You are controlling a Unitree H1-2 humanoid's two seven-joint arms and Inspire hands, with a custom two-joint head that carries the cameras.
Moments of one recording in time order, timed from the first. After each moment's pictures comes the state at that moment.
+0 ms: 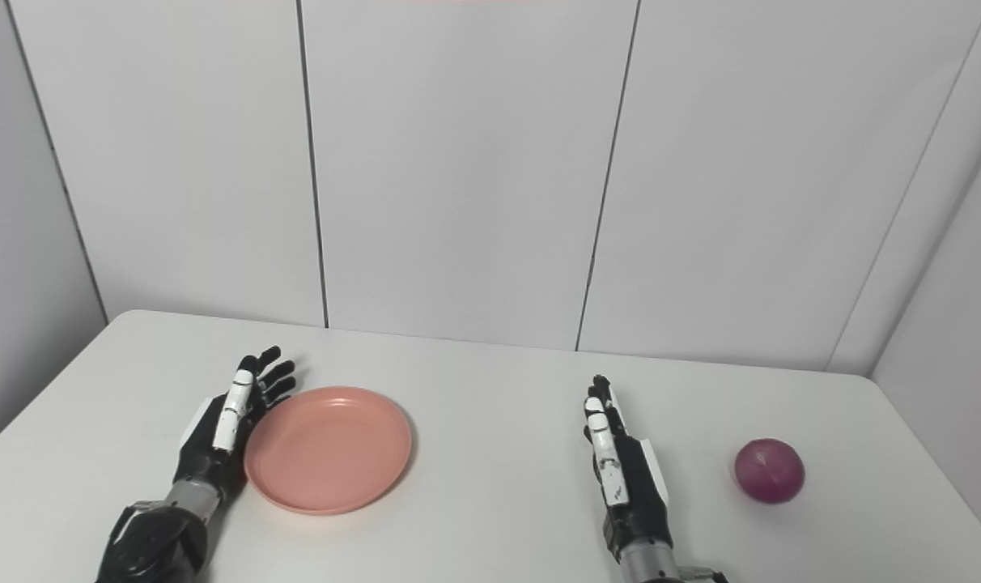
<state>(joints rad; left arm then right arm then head) -0.43 0.09 0.06 0.55 -0.19 -0.10 -0.15 -0.24 -0.03 -0.02 0.07 0.06 0.09 0.03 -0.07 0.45</state>
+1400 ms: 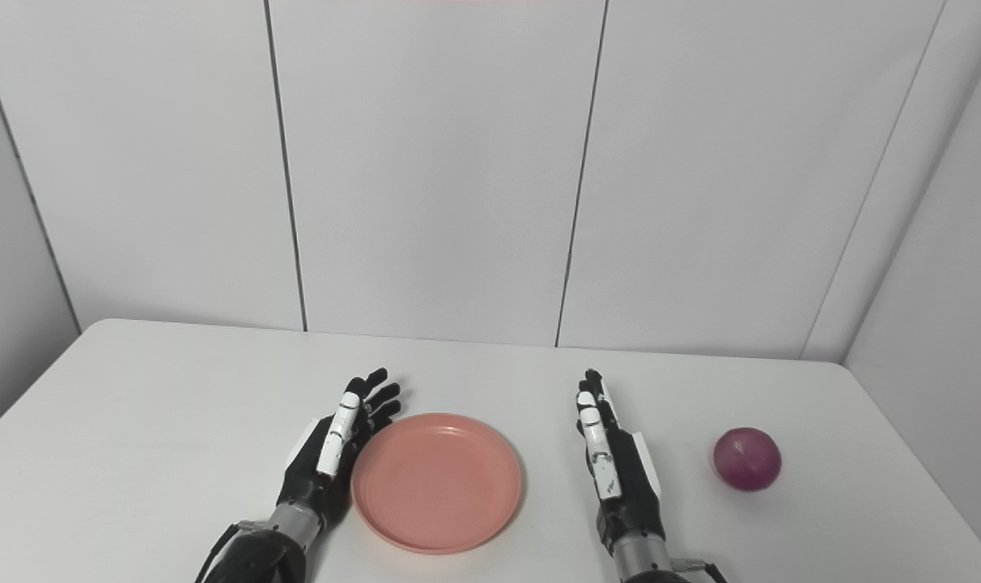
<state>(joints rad) -0.39 -0.06 -0.03 0.43 -0.12 -0.02 -0.13 -0.24 -0.03 -0.02 0.06 0.06 0.09 0.03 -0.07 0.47</state>
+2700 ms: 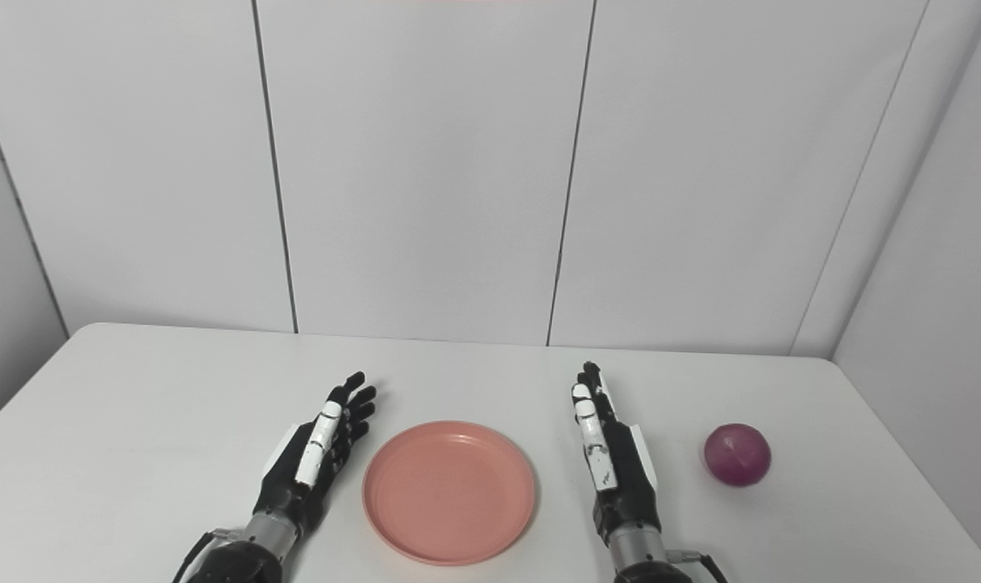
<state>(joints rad) -0.36 -0.01 -0.01 0.41 -0.11 -0.06 -0.14 -0.26 -0.03 -0.04 0.05 0.03 0.08 -0.01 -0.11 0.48</state>
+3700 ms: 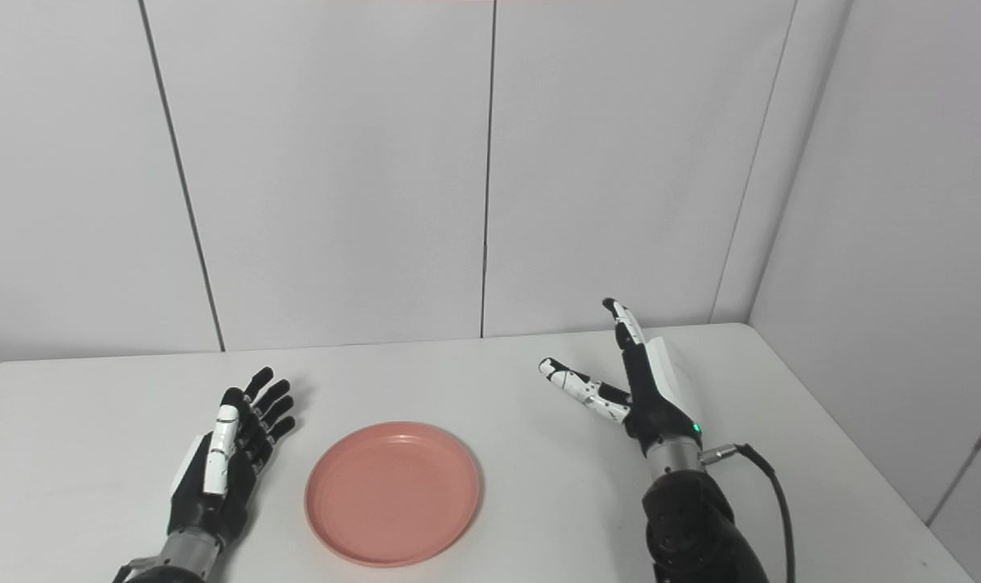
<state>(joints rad) -0.39 -0.01 0.05 0.47 -0.19 -0.14 -0.20 -0.32 -0.30 0.01 -0.08 -0.53 0.37 -0.03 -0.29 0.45</state>
